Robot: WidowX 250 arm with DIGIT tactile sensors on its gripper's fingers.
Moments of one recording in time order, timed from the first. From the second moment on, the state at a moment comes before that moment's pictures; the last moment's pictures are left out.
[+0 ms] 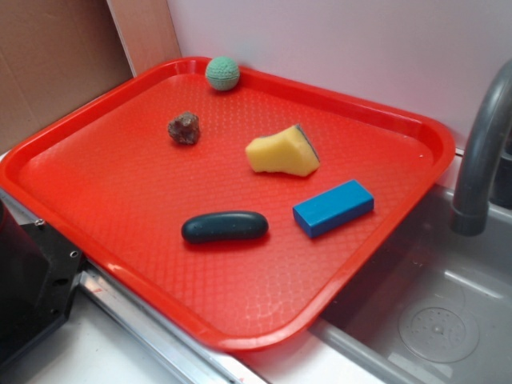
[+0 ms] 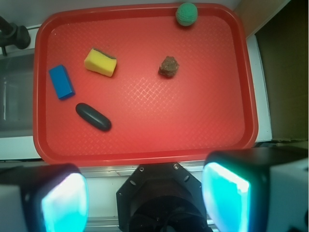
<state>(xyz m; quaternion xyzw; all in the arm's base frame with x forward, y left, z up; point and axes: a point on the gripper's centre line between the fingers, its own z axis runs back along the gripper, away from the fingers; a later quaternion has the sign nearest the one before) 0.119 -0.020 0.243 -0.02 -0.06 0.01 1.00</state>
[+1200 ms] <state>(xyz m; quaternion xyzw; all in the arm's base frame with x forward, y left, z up) 0.200 -0.104 0.139 -0.04 -0.10 -0.13 0.99</state>
